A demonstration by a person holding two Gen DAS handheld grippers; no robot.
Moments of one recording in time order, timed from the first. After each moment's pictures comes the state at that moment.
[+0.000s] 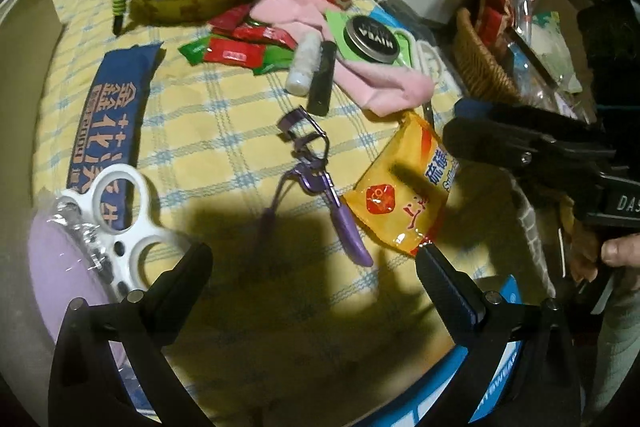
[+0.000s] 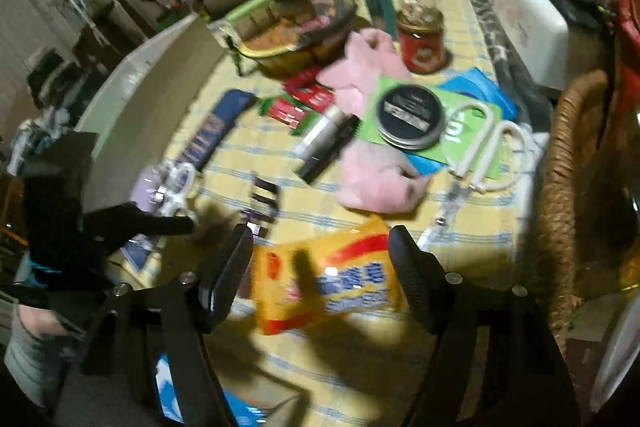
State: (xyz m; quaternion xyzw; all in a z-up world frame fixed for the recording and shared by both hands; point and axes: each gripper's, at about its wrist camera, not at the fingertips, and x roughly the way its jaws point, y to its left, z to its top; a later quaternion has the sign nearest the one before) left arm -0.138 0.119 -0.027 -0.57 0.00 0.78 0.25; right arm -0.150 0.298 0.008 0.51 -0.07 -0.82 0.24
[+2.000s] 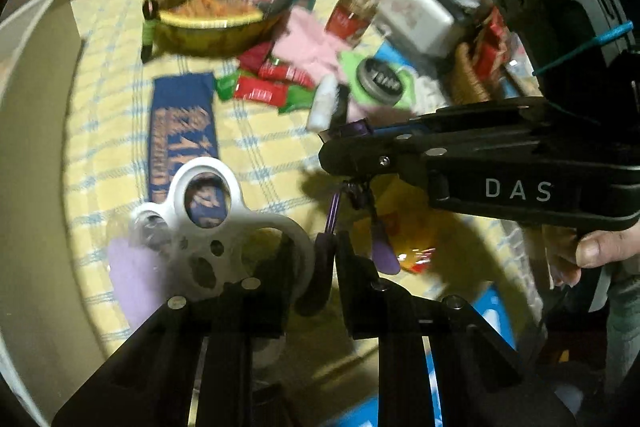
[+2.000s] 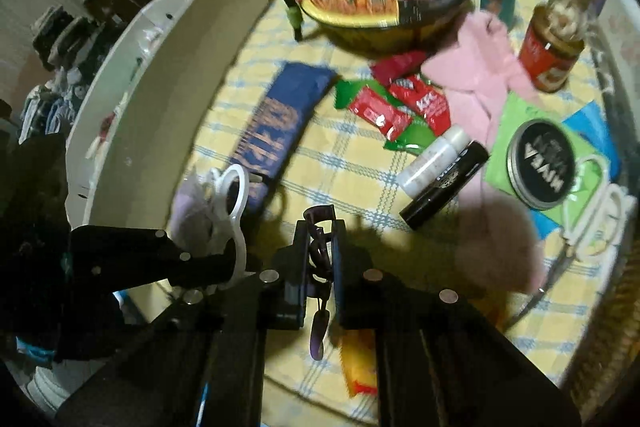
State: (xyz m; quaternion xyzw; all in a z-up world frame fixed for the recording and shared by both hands) left arm -0.150 0.093 0.006 -0.54 -0.02 0.80 0.25; right arm -0.197 0.196 0.011 0.59 -0.01 -0.76 0.27
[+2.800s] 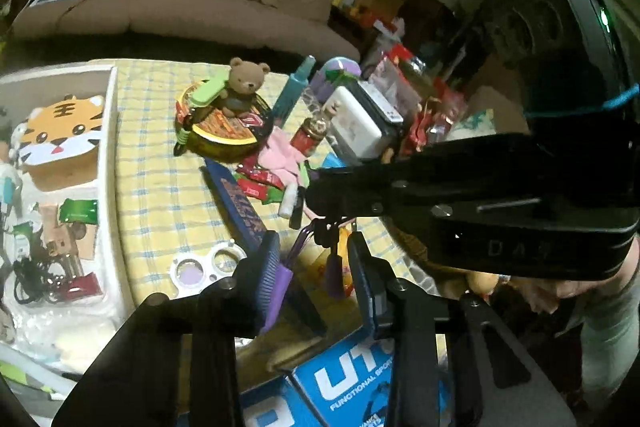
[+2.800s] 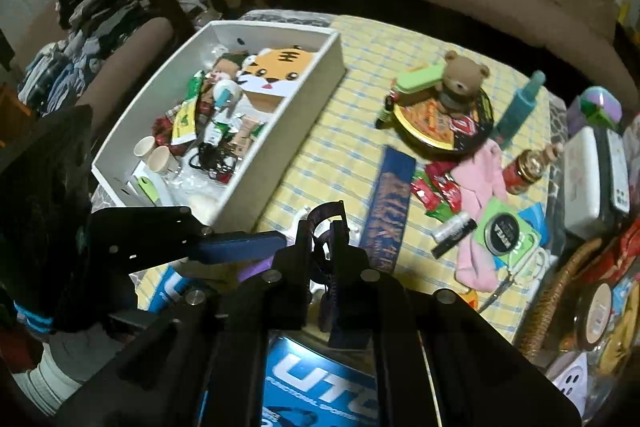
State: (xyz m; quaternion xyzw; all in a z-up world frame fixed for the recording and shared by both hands) left arm -0.119 -0.001 0.114 -0.42 -0.13 0.84 0.31; right arm -0.143 0.090 0.154 0.53 0.10 -0.80 0.27
